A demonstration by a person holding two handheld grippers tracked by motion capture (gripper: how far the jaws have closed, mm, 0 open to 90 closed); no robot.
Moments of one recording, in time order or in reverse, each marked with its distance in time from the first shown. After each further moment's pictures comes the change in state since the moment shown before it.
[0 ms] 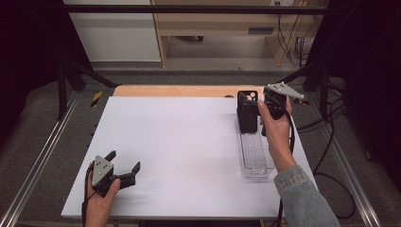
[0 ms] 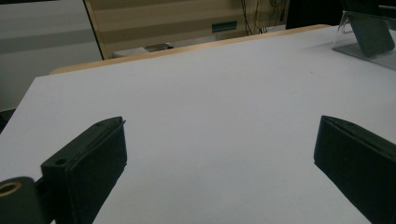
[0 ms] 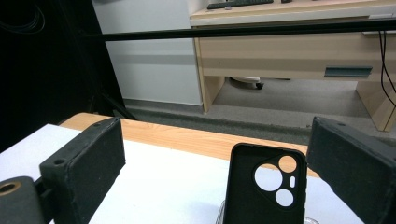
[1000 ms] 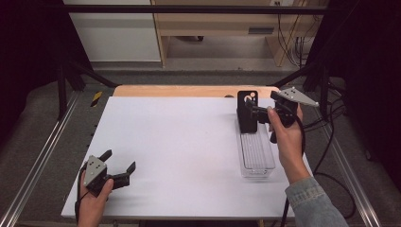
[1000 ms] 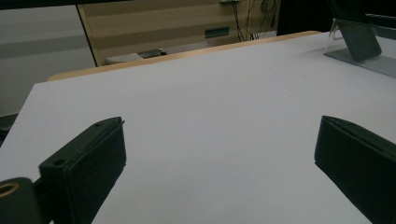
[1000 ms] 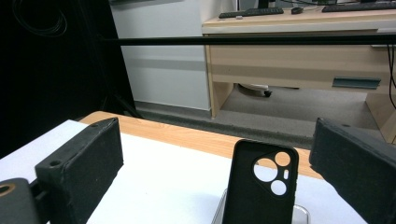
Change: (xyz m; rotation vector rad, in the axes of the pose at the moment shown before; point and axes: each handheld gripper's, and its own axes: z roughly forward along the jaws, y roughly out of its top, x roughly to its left) left arm 0.015 0.000 -0.007 -0.023 -0.042 0.001; right arm -0.002 0.004 -0.040 -0.028 0.050 -0.025
